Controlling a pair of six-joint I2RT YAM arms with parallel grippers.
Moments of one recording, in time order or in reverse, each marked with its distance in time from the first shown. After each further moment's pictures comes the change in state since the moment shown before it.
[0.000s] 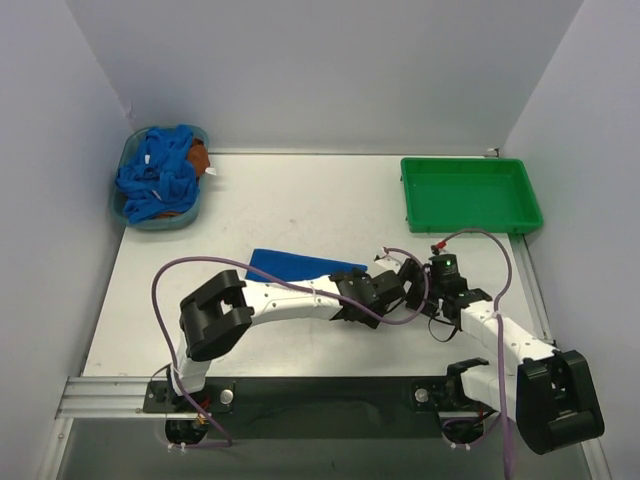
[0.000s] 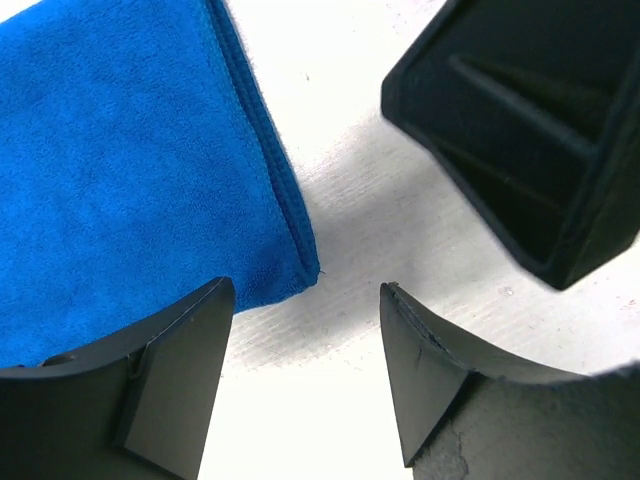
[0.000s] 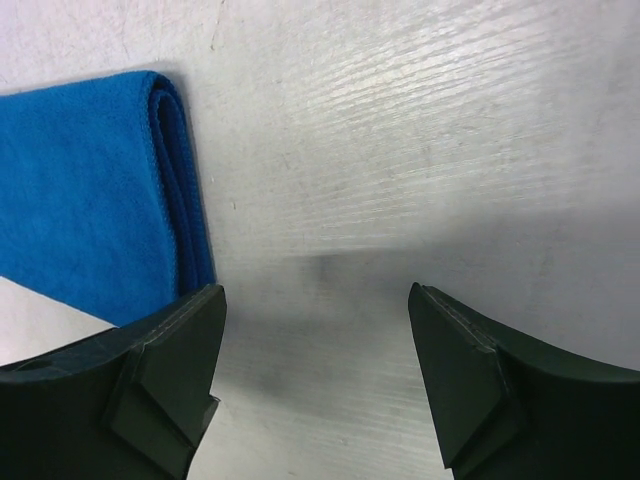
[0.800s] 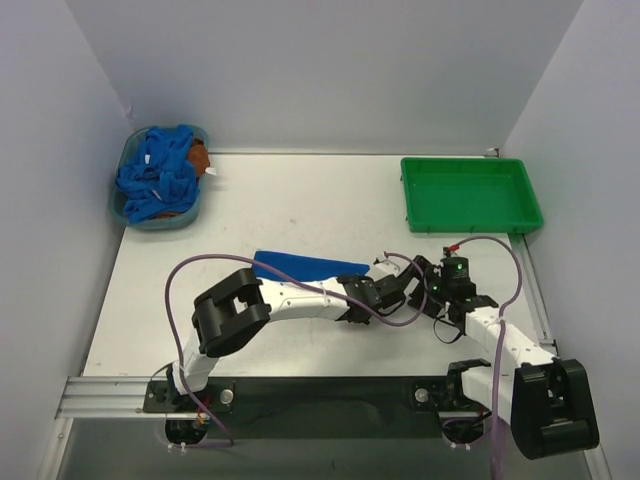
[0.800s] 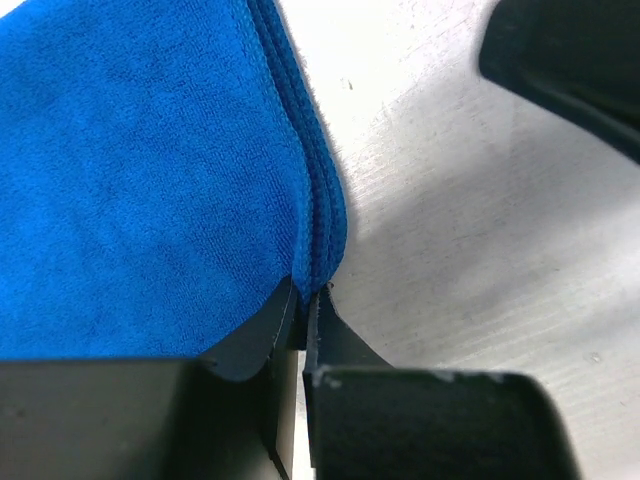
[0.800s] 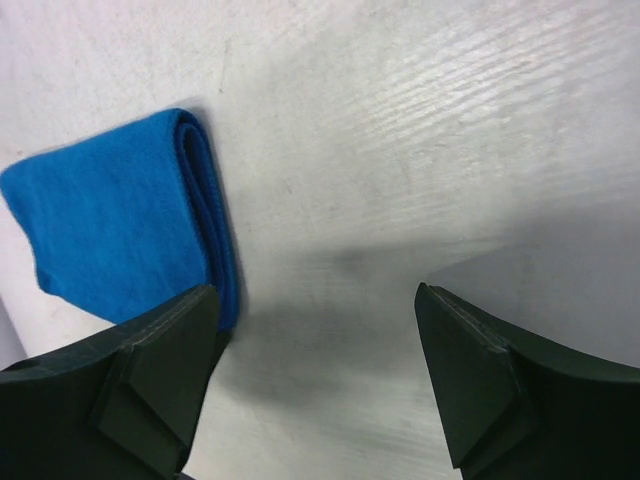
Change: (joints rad) left arm 0.008 0.094 0.005 0.020 -0.074 0.035; right arm -0.104 -0.052 -0.062 0.070 -0.072 0.072
